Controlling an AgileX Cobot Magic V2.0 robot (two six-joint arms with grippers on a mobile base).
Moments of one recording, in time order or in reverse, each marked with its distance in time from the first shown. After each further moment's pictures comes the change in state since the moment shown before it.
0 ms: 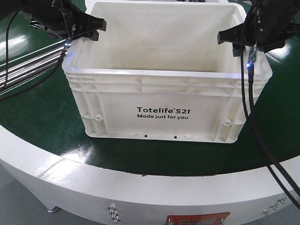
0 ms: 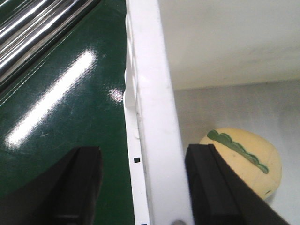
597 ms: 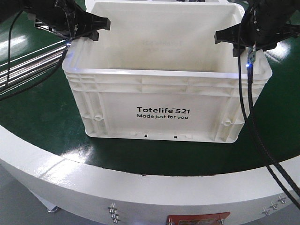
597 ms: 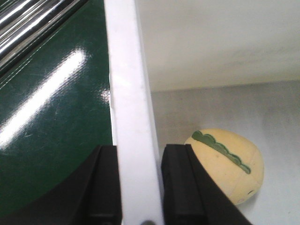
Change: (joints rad) left arm -0.010 0.002 0.000 -0.029 -0.011 -0.008; right arm 0.002 0.006 -0.007 0.023 -0.003 0.000
